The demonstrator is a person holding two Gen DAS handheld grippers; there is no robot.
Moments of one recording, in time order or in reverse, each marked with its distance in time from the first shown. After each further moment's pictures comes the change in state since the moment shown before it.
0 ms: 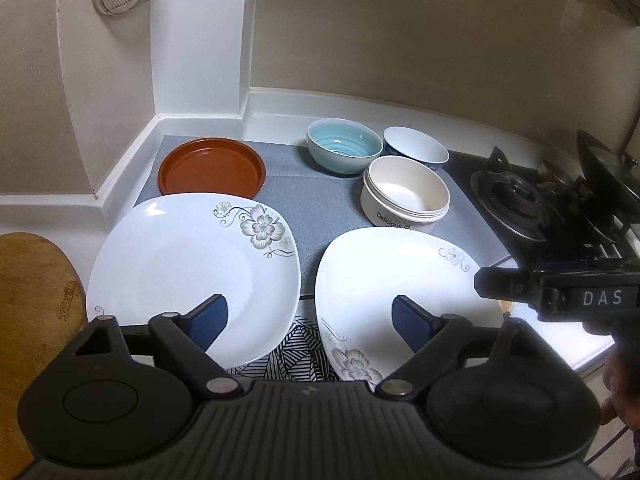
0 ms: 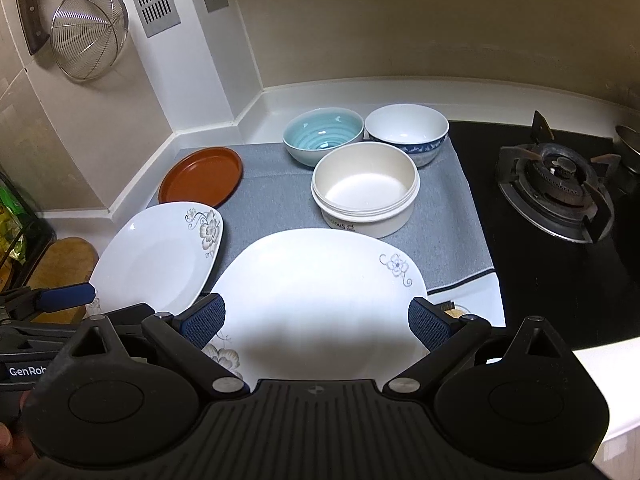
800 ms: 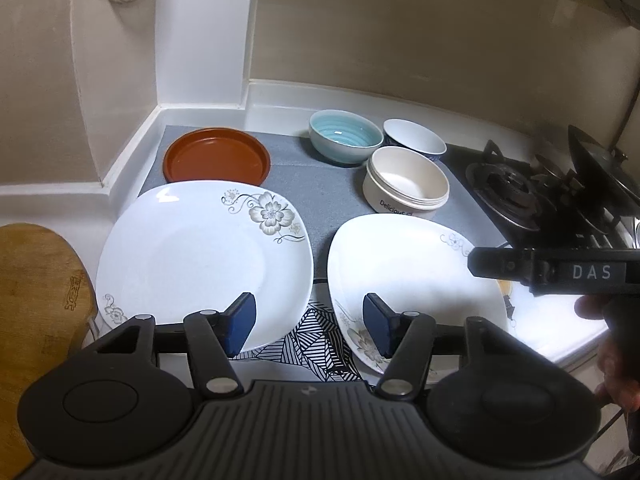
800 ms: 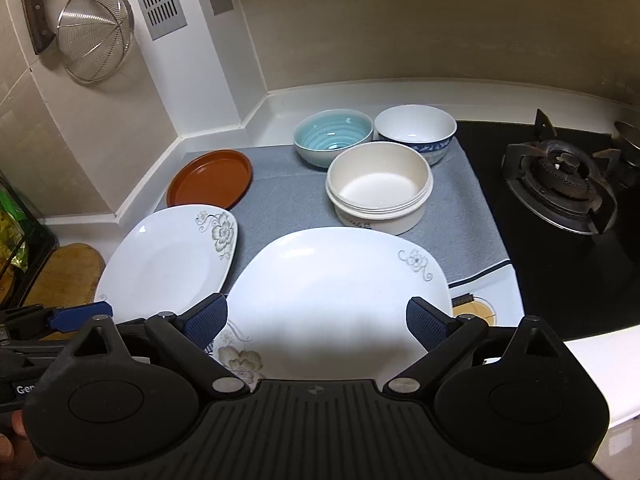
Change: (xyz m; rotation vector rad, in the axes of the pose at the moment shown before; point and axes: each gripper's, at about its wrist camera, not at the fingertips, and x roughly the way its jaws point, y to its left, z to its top) left arm -0.006 0.022 -0.009 0.000 0.017 -0.034; right arm 0.003 0.019 -0.007 0.002 -0.053 -0.048
